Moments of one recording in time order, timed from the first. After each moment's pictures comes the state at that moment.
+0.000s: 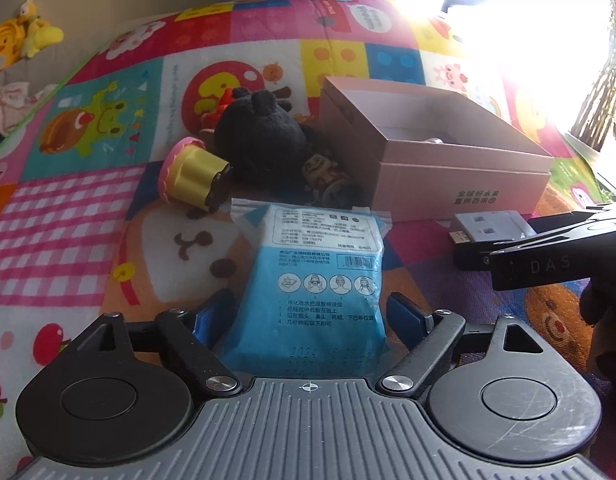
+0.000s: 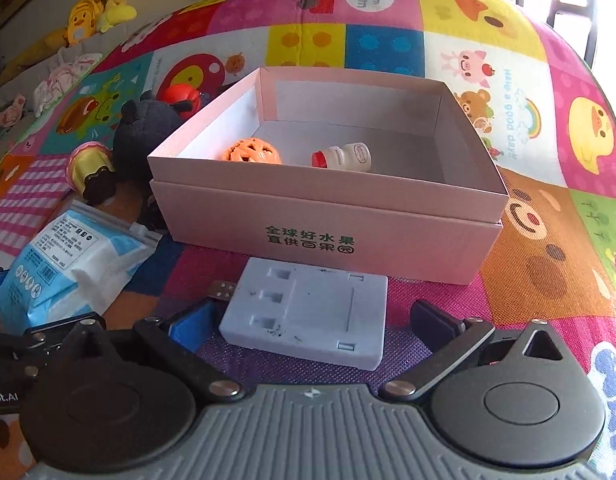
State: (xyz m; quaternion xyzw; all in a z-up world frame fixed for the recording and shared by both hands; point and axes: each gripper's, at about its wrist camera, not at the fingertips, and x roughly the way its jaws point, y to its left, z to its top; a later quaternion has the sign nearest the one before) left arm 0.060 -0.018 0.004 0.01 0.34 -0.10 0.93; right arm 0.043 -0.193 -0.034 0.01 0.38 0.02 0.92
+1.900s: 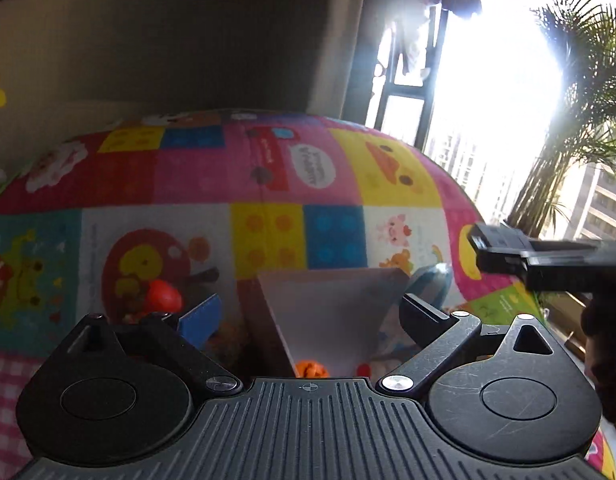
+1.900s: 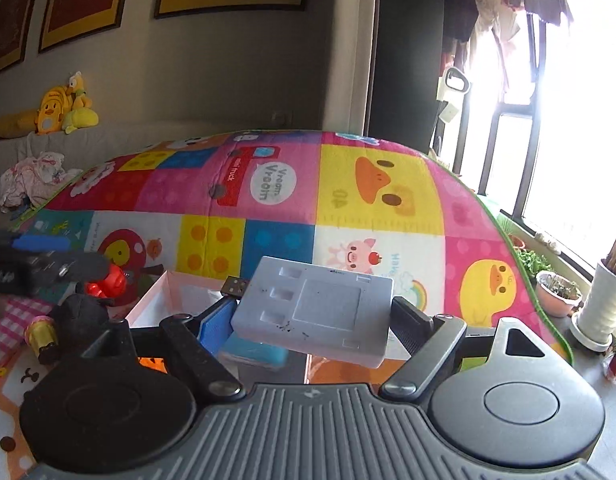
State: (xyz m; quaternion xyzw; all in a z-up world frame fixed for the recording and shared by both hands) left arm 0.148 -0.037 0.097 -0.04 0.22 -0.20 0.95; right arm 0.077 -0.270 0.094 -0.01 0.22 -0.05 0.97
